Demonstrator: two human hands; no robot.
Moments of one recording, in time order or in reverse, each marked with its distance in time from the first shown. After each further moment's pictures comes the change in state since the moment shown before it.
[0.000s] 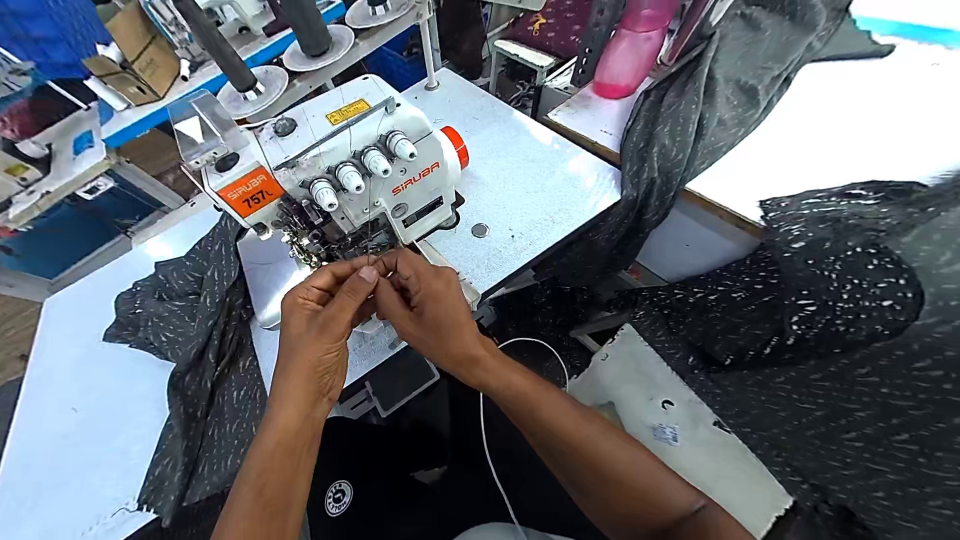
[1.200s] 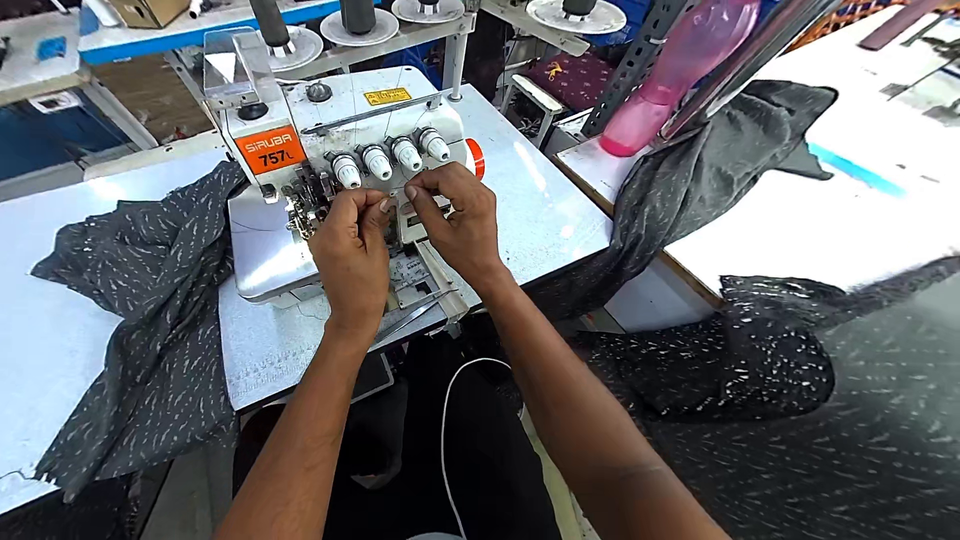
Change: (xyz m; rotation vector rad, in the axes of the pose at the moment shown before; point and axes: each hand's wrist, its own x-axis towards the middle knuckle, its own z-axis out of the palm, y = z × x) left_hand 0.068 -0.044 0.033 0.507 0.361 0.719; right_hand 0.096 0.058 -0.040 -0.160 0.067 -0.431
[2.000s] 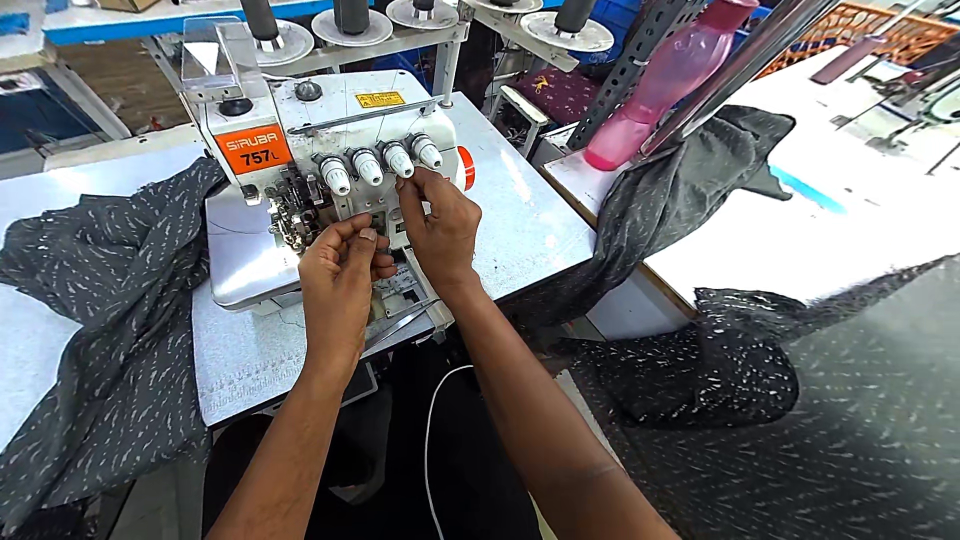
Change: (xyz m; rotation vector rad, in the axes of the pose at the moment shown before) left_hand -0.015 0.025 -0.015 -0.476 -0.100 -0.626; right_hand 0.000 0.004 0.028 -0.315 0.245 -0.031
